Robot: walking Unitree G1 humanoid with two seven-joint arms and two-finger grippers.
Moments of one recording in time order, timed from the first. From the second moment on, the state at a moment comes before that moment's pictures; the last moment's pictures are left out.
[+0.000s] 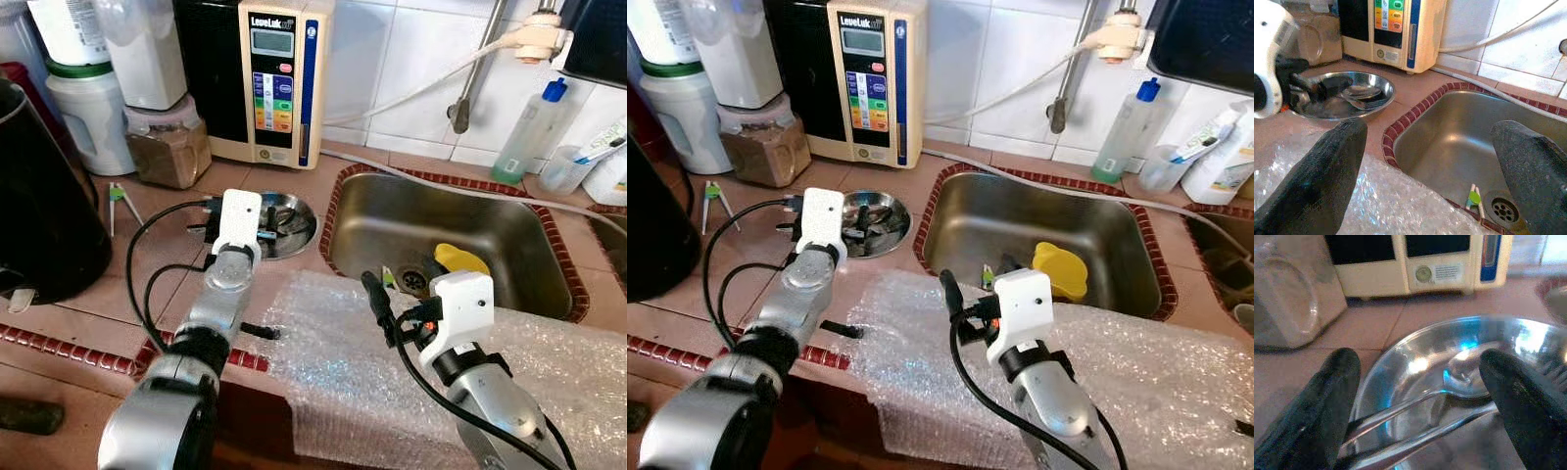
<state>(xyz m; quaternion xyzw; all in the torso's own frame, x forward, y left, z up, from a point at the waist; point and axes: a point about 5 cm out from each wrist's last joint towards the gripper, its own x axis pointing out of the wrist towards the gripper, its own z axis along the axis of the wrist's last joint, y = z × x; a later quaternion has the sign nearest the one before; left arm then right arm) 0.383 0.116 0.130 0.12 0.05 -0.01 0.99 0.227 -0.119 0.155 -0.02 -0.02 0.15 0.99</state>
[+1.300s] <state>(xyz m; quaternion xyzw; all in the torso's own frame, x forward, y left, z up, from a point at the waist) 0.364 0.178 0.118 0.29 0.08 -0.03 0.95 0.235 -0.113 0.149 -0.02 -0.03 0.14 0.99</state>
